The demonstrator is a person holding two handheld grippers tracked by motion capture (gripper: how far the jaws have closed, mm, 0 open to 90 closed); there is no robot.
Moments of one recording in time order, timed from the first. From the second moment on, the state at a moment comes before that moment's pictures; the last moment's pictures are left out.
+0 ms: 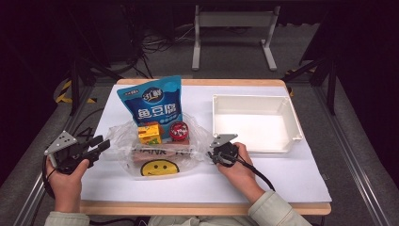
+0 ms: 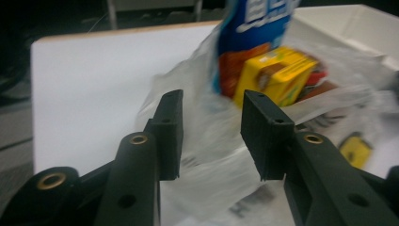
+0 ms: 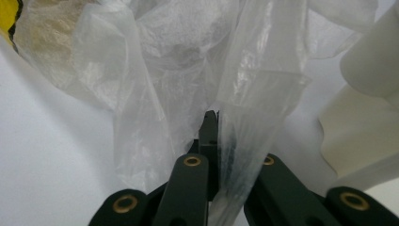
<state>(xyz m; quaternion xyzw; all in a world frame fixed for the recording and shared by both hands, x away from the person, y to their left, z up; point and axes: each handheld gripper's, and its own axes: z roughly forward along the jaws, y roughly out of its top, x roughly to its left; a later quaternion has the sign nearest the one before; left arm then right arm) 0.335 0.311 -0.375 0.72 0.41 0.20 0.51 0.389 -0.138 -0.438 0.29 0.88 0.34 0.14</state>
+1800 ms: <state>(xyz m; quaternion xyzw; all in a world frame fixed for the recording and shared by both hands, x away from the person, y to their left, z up) 0.334 0.274 -0.419 0.82 0.31 0.05 0.47 0.391 -0.143 -0.427 0.29 0.87 0.36 0.13</state>
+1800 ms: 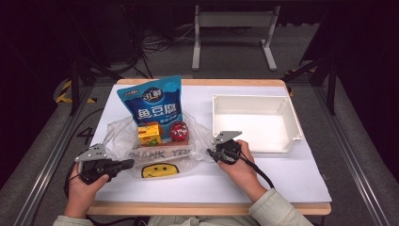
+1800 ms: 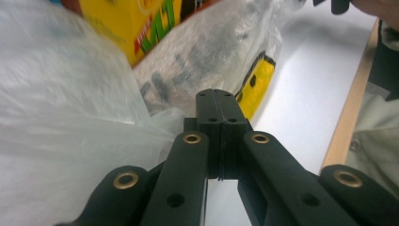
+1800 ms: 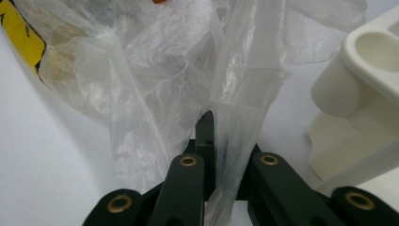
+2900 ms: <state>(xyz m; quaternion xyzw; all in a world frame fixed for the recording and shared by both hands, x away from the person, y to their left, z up) 0.331 0.261 -0.393 0.81 0.27 0.12 0.51 0.390 -0.144 -0.423 0.29 0.87 0.38 0.13</state>
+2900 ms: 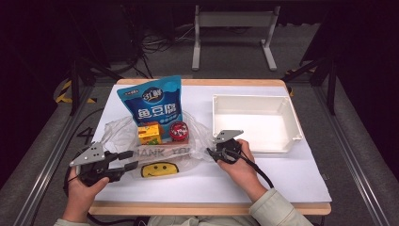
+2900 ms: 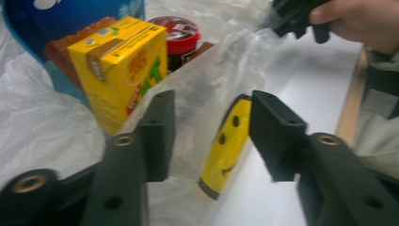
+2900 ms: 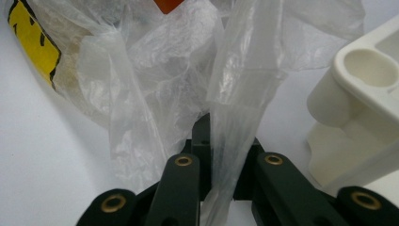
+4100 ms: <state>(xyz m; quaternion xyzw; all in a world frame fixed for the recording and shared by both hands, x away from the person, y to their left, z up) 0.350 0.263 -0.409 0.84 0.27 0.07 0.46 0.390 -0.143 -0.424 0.29 0.87 0.38 0.12</state>
